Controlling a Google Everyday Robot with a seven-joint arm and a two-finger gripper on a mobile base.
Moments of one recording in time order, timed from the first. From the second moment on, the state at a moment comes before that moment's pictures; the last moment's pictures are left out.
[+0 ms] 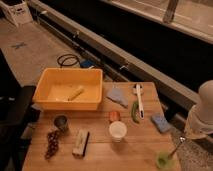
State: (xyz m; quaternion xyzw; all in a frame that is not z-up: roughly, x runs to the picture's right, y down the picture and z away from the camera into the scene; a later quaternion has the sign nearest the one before) arm 0.349 0.195 0.577 -0.36 0.05 0.10 0.93
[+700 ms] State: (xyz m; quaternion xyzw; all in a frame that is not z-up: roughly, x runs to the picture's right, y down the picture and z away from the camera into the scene) arm 0.350 0.204 0.580 -0.37 0.05 0.10 0.92
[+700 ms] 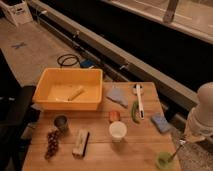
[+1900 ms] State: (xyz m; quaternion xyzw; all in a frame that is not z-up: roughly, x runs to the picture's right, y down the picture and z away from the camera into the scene) arm 0.327 0.243 0.633 -0.43 0.07 0.10 0.90
